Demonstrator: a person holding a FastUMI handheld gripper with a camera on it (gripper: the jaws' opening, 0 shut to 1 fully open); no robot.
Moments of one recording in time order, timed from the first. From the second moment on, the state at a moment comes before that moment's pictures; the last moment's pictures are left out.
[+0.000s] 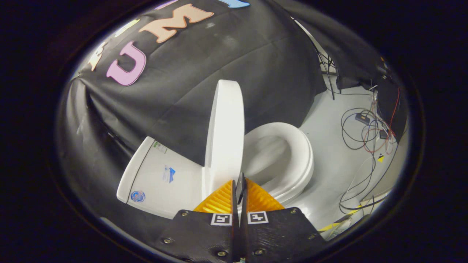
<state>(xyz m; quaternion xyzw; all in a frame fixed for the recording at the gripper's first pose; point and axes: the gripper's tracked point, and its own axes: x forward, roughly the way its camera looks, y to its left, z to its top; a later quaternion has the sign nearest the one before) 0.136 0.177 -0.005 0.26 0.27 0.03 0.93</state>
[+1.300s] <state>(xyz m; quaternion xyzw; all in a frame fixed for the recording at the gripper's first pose) 0.126 0.262 0.057 0.15 0.19 0.06 0.97</state>
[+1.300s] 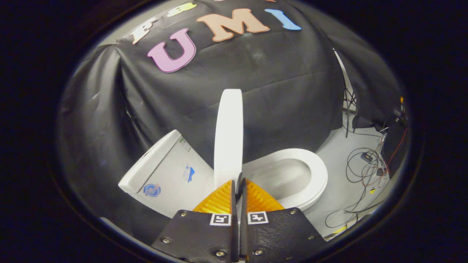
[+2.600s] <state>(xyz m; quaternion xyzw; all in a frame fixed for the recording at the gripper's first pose) 0.114 0.327 0.079 0.12 0.16 0.09 0.98</state>
